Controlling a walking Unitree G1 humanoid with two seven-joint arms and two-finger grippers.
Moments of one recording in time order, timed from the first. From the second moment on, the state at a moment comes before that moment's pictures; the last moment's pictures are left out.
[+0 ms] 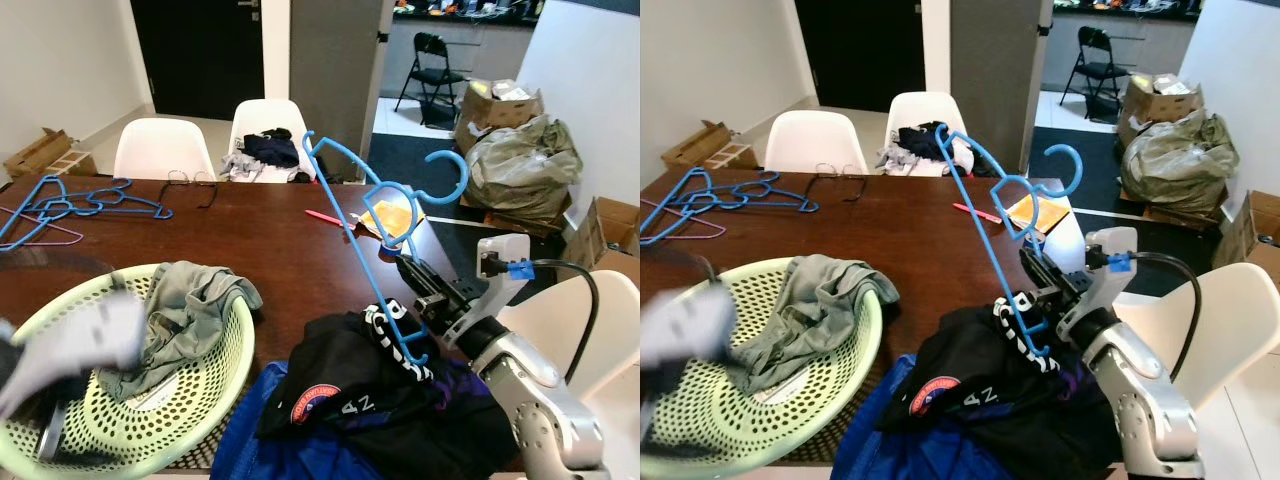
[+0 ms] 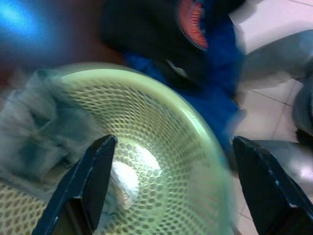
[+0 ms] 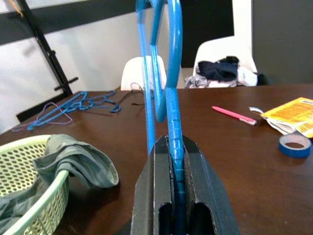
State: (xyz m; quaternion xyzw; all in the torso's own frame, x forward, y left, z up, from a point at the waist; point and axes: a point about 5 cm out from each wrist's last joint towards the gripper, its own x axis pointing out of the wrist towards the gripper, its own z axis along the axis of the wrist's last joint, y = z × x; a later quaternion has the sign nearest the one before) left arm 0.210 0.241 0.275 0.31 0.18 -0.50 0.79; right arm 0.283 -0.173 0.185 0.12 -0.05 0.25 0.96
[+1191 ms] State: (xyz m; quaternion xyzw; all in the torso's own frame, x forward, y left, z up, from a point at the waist) left arm 0.269 0.271 0.154 -0.08 0.25 0.04 0.96; right arm 0.284 -0.172 0.180 0.12 -0.04 0.25 0.96
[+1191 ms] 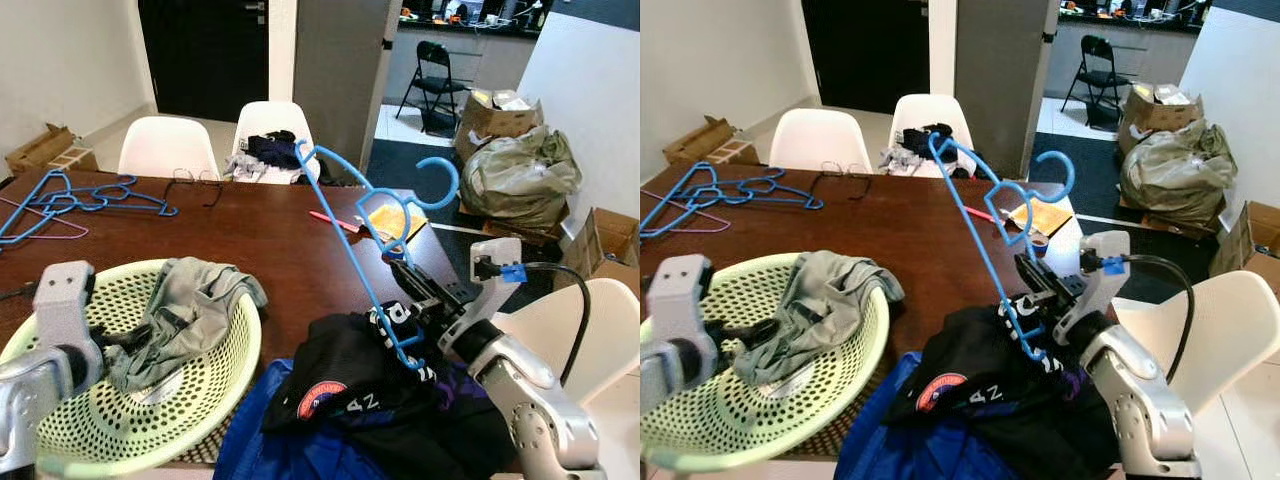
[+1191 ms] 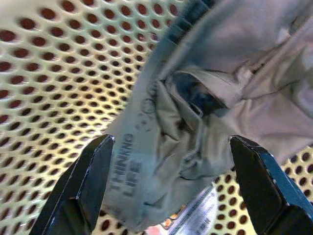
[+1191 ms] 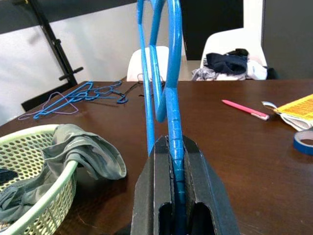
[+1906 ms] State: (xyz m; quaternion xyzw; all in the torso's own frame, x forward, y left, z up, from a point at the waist) left arm 0.263 0.281 0.129 -0.08 0.33 0.11 0.93; right arm 0.284 -0.175 0.180 0.12 -0.04 0.25 0.96
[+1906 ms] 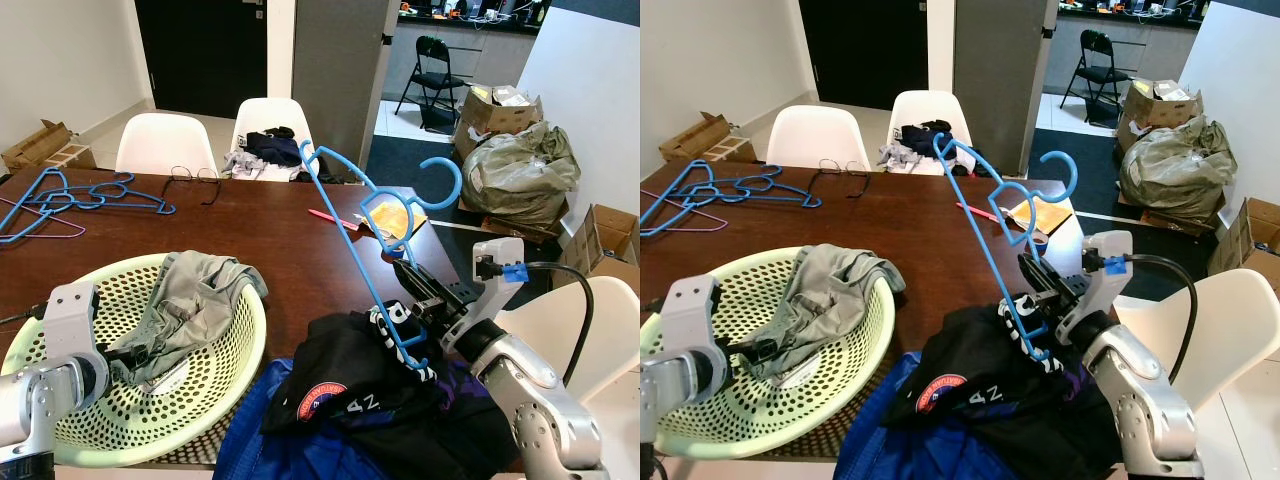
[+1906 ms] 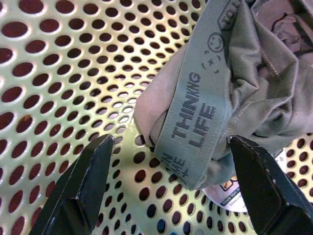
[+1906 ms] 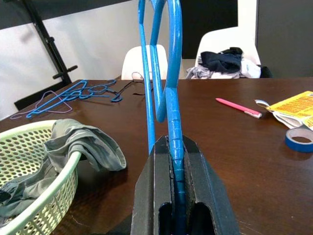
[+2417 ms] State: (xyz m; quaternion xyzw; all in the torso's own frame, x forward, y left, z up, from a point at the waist) left arm 0.276 0.270 0.121 -0.05 0.32 0.08 0.94; right arm 0.284 -0.177 0.181 0.11 -0.04 0.24 0.96
